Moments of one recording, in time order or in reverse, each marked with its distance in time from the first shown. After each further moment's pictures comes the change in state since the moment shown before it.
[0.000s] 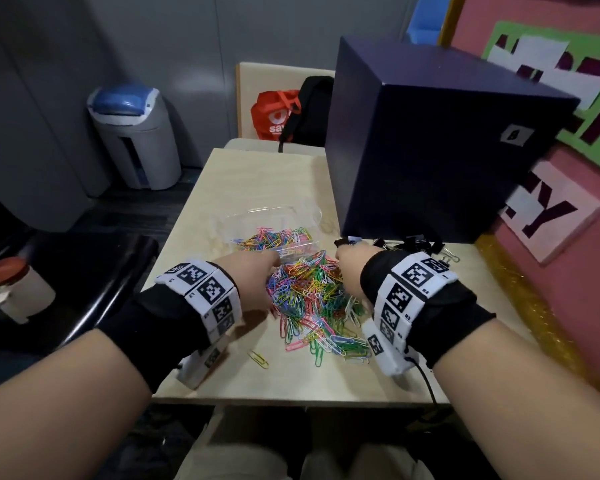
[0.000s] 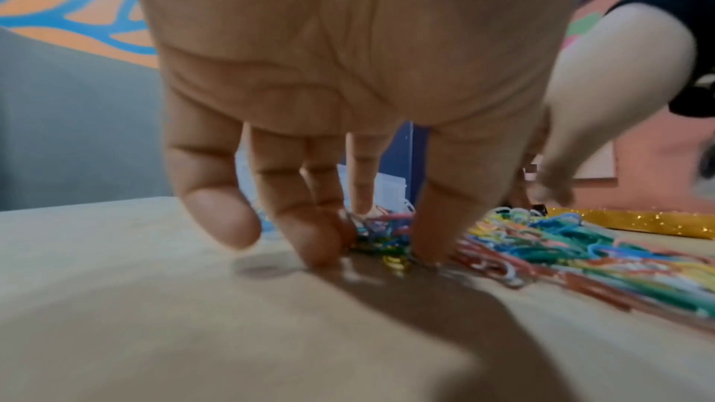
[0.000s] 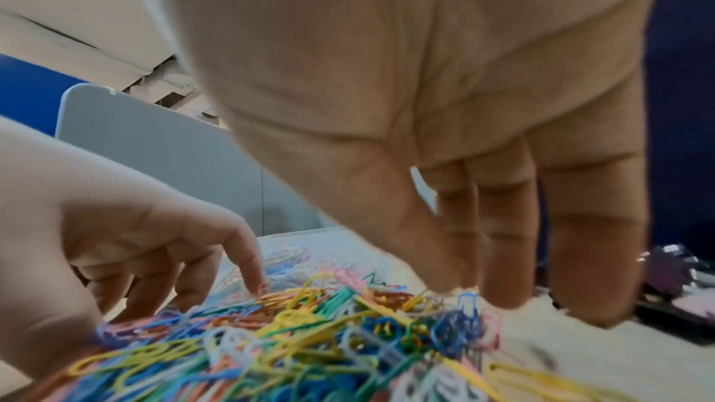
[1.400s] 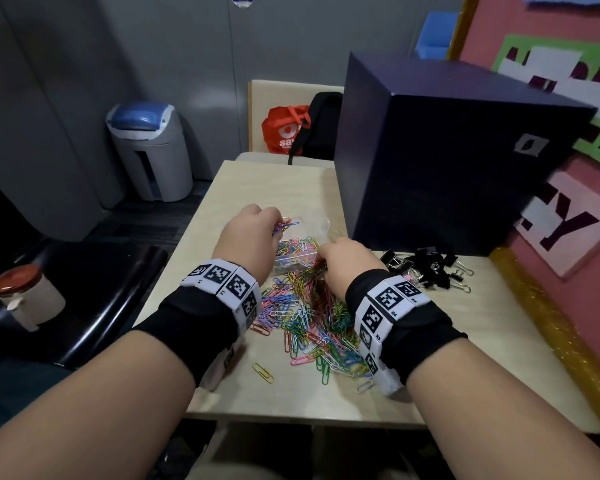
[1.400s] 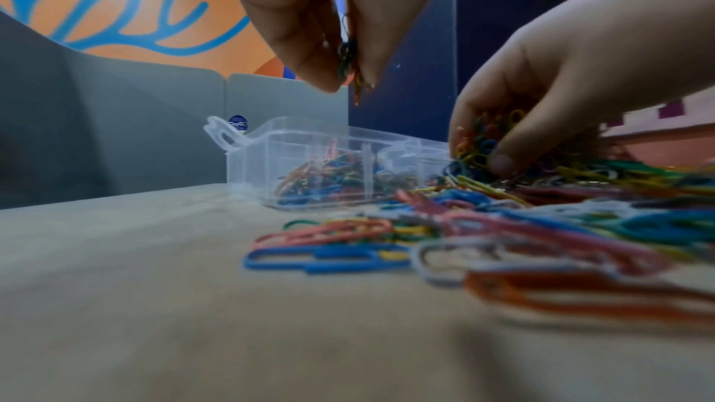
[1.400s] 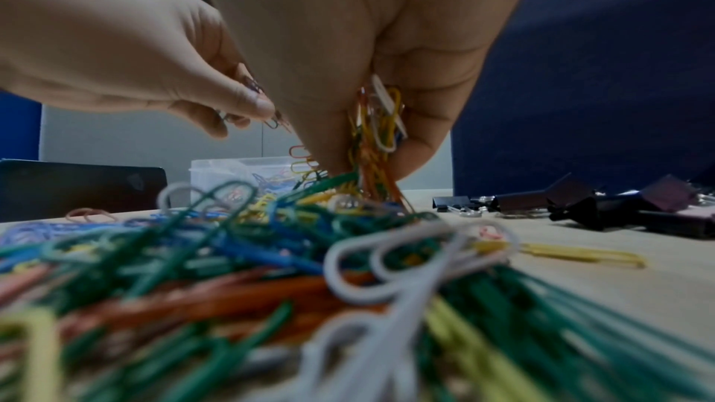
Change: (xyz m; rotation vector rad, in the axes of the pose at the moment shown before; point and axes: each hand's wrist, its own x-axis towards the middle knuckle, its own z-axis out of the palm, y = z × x) left_hand 0.022 -0.002 -0.014 -0.246 0.691 -0.069; right_hand 0.024 -0.015 0.007 0.071 0.278 -0.181
